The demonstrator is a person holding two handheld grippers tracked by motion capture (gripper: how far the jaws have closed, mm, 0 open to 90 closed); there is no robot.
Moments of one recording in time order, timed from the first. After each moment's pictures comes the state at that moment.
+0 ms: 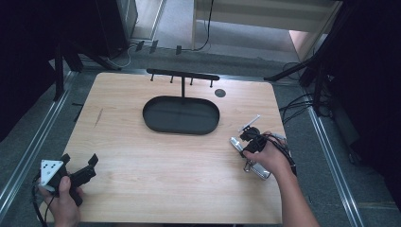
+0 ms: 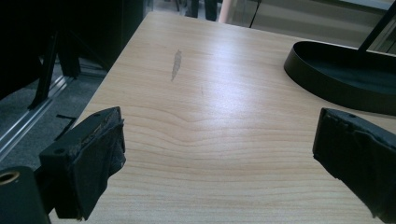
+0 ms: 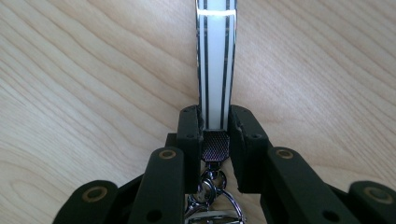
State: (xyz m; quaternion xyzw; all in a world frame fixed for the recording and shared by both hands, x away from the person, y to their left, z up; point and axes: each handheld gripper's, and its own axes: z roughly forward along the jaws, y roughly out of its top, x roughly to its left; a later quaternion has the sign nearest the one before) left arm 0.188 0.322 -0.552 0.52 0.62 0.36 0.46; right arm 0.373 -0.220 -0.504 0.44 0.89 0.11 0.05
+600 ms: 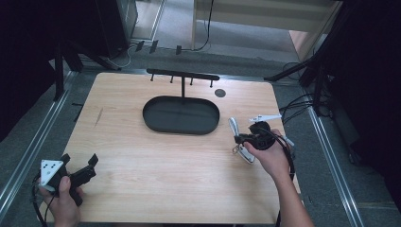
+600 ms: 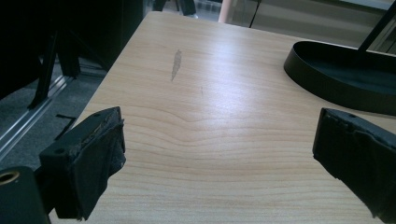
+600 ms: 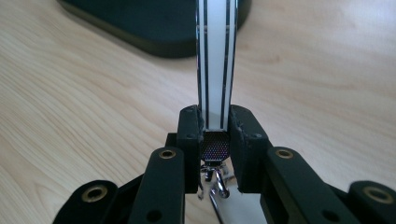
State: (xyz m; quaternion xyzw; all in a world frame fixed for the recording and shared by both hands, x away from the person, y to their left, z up) left arm 0.188 0.322 -0.552 0.52 0.62 0.36 0.46; right arm 0.356 -0.227 -0.466 0.45 0.82 0.35 0.08
